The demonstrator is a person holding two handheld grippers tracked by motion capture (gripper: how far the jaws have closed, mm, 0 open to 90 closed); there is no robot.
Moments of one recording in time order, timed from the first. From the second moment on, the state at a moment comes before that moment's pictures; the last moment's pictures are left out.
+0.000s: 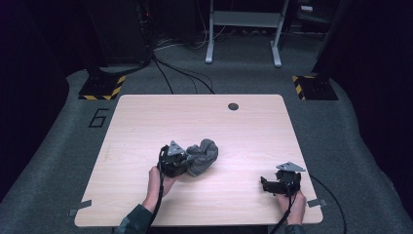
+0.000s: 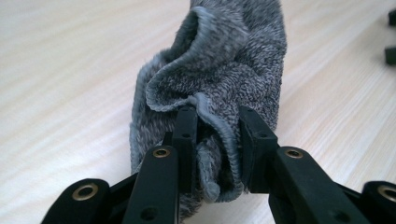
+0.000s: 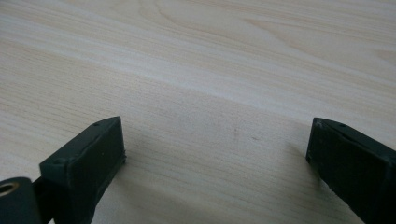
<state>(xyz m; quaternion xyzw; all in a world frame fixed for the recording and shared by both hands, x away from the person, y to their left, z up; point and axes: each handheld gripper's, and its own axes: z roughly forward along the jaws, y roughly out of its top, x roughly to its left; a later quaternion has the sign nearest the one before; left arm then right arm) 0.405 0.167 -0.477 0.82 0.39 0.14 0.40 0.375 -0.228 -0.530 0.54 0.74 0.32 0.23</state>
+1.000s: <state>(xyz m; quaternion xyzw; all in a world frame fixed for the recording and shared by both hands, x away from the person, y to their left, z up) 0.384 0.229 -0.483 0.78 0.44 0.12 0.44 0.367 -0.130 -0.474 0.44 0.78 0.41 0.16</state>
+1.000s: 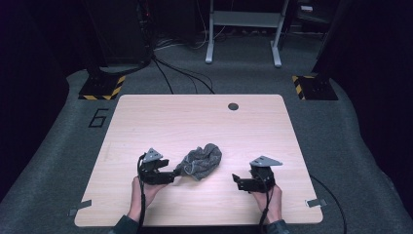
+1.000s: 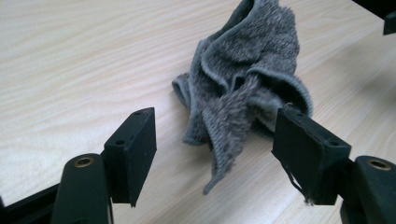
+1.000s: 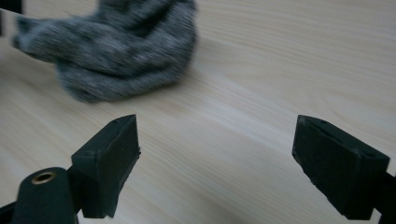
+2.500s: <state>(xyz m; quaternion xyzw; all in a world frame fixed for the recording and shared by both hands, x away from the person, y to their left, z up) 0.368 0.208 -0.503 0.82 0.38 0.09 0.43 0.390 0.000 -0.473 0.38 0.84 0.37 0.14</state>
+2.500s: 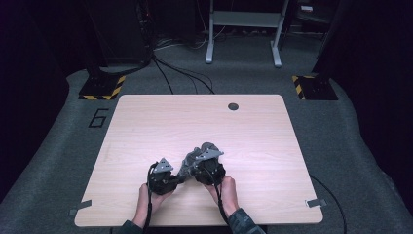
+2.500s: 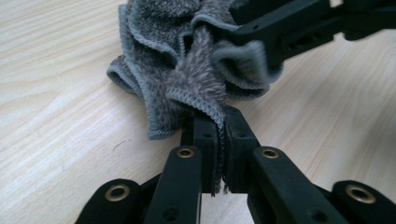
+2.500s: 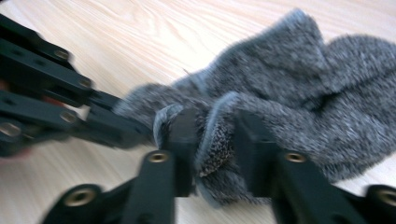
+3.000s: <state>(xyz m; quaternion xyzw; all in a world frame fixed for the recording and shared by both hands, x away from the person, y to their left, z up) 0.361 0.240 -0.508 0.81 0.41 0.09 0.41 0.396 -0.069 -0.466 0.44 0.80 0.37 0.17</state>
